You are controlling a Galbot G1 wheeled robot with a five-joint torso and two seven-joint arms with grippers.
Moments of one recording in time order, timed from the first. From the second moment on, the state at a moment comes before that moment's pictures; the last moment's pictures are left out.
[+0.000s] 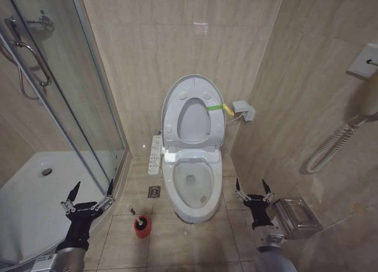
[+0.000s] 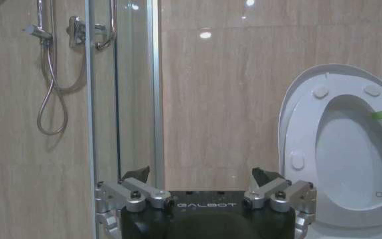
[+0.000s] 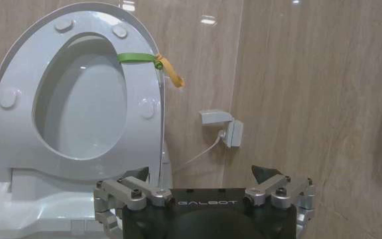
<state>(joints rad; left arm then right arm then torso) 1.77 -1.30 -0.69 -2.31 -0.28 -0.10 -0.15 -1.52 1.47 0.57 1.96 0.02 0.15 0.17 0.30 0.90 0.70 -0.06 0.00</state>
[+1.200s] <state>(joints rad) 1.77 -1.30 -0.69 -2.31 -0.28 -0.10 -0.15 -1.52 1.47 0.57 1.96 0.02 0.15 0.17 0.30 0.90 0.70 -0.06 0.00</state>
